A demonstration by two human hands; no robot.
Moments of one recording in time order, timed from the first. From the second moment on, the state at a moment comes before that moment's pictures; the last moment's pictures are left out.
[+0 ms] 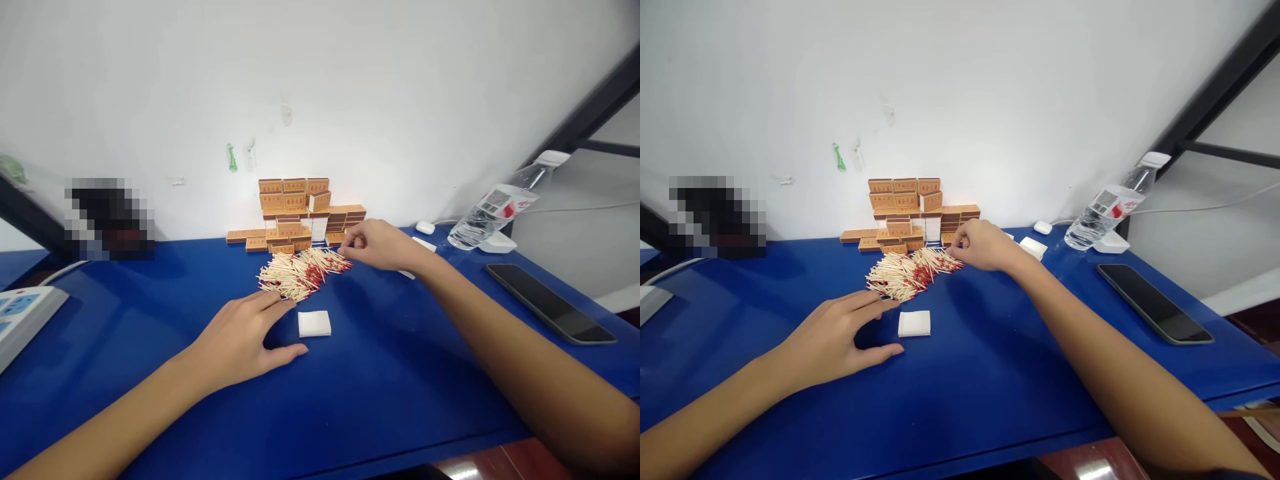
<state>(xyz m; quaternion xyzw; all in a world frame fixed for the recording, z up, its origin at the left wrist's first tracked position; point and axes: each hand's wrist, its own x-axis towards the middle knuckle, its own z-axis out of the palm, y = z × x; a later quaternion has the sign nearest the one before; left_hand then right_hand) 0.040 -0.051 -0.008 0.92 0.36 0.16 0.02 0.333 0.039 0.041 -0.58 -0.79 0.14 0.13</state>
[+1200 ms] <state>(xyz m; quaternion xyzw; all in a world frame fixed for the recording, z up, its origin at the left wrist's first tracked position) 0.038 -0.047 -0.012 0.92 0.34 0.16 0.01 0.351 0.060 0.037 -0.57 -0.79 0.22 0.04</state>
